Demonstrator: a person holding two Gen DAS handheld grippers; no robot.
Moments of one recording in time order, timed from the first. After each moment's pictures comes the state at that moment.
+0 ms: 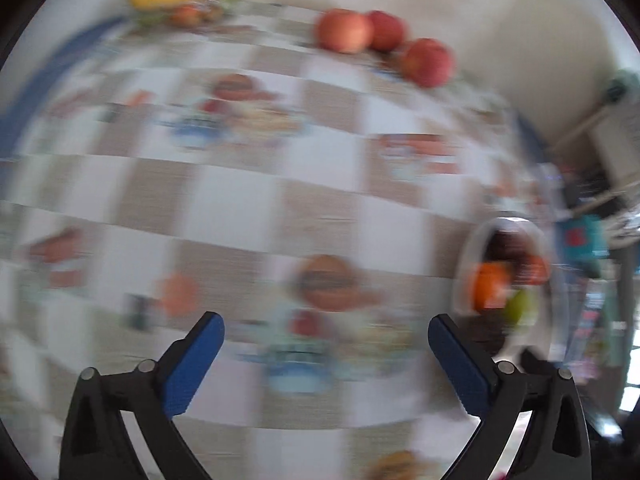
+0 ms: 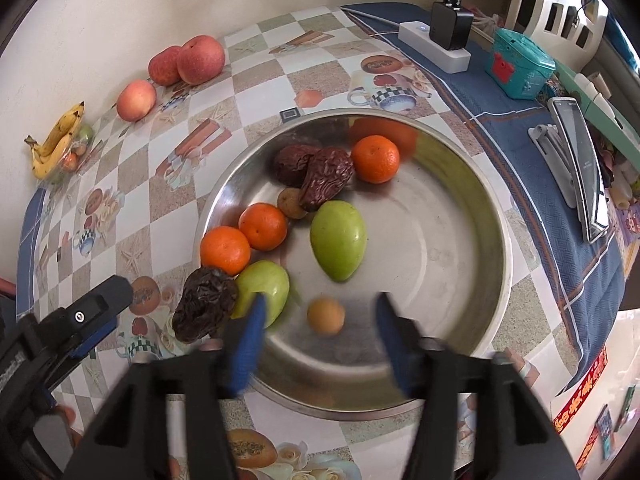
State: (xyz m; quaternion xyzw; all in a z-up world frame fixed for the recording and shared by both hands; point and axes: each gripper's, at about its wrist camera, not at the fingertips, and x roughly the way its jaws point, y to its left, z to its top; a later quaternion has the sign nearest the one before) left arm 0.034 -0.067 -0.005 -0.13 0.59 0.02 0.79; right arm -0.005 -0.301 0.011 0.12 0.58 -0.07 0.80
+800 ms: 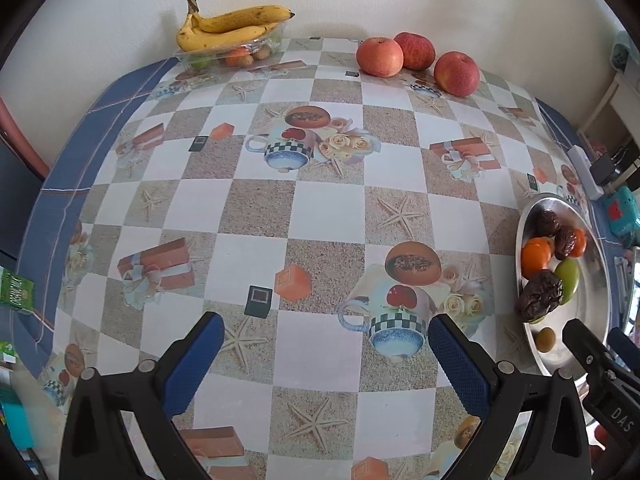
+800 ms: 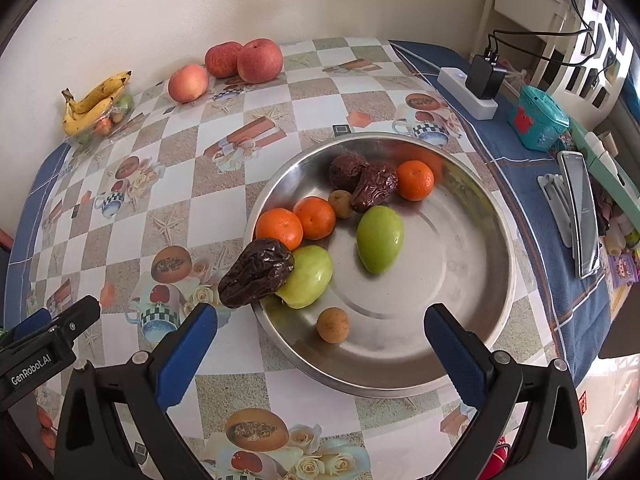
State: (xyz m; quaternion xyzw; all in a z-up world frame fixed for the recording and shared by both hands) left arm -0.004 -0.050 0.028 -0.05 0.57 0.07 0.82; right arm -0.029 -0.259 0.029 0.05 0.55 -0.04 0.84
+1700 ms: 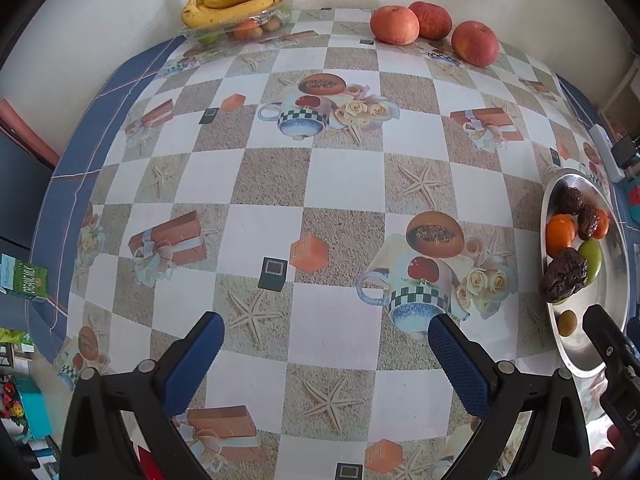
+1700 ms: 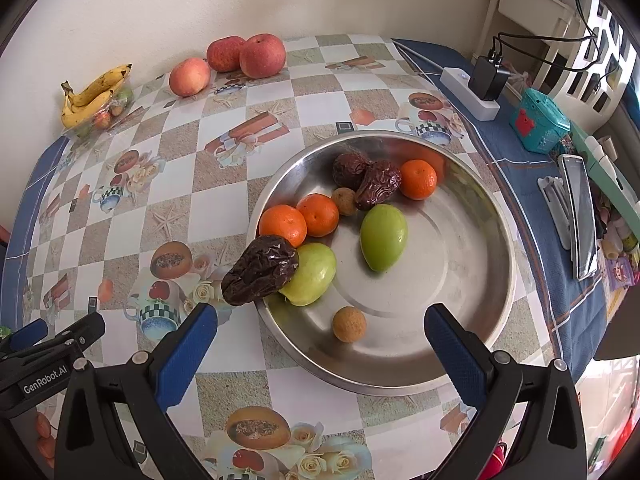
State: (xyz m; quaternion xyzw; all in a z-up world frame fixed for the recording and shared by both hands) left arm -0.004 -0.050 0.015 -0.03 0.61 0.09 0.78; right arm -0.027 -0.254 0.028 0.04 0.55 -0.04 0.83
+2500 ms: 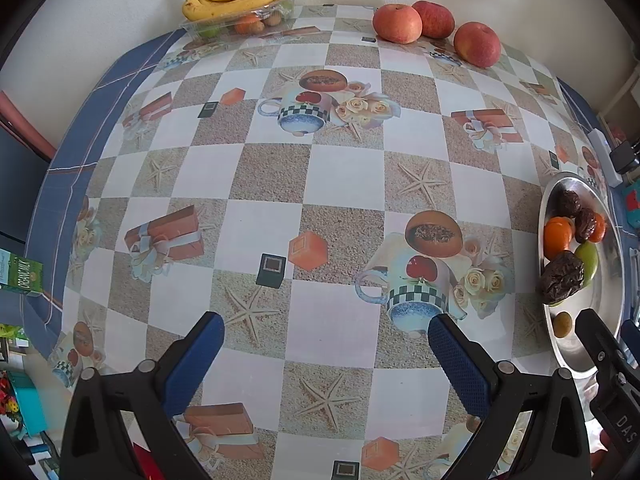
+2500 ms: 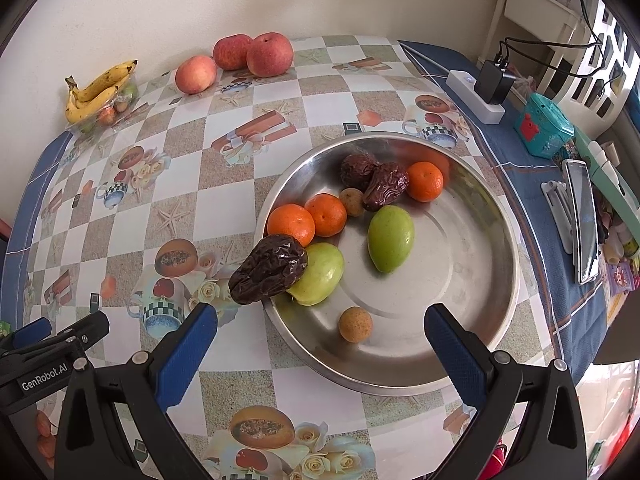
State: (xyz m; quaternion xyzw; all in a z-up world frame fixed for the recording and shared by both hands) left arm -0.003 -0.047 0.015 -0.05 0.62 0.08 0.78; right arm -0.026 -0.247 0.028 0.03 0.55 -0.03 0.83
